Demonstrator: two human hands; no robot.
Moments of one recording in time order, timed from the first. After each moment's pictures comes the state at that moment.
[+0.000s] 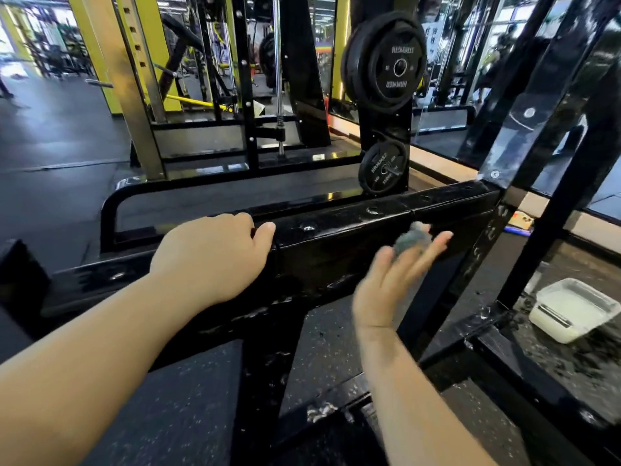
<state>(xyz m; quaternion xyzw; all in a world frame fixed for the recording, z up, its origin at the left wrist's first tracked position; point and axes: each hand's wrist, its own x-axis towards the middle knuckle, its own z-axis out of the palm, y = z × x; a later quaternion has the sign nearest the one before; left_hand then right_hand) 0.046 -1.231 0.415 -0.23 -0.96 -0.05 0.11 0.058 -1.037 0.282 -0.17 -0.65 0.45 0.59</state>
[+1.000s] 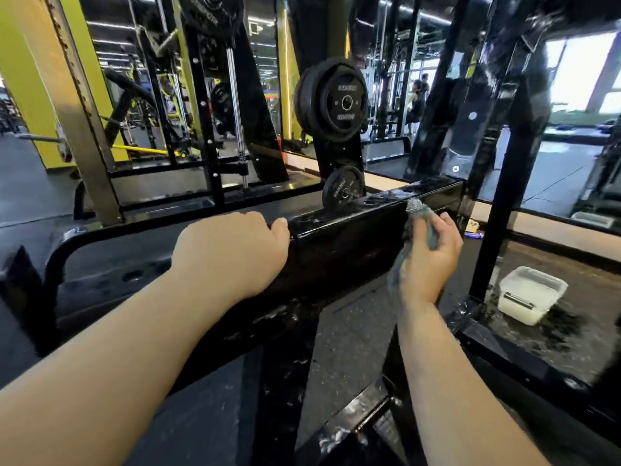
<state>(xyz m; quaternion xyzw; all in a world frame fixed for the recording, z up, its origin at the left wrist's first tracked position) 0.056 -1.237 0.418 -0.30 -0.94 0.05 0.13 0.078 -1.017 0.310 -0.23 -0.49 0.54 0.64</state>
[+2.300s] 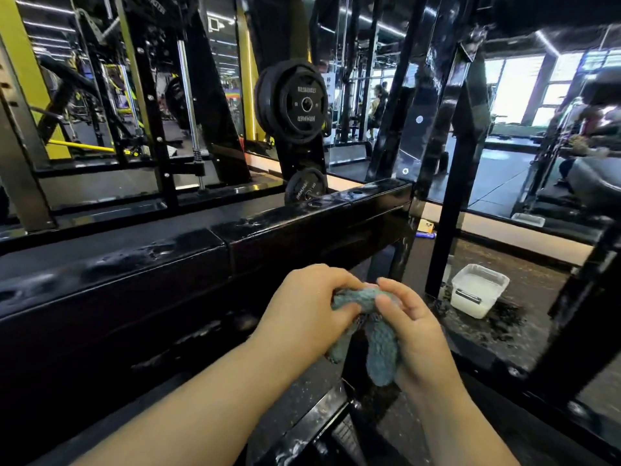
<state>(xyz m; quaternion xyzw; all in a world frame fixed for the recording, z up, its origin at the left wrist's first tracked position) 0.095 -1.150 0.343 -0.53 -0.78 -0.33 0.05 0.189 -1.040 0.284 -0.10 -0.47 0.79 0.38</state>
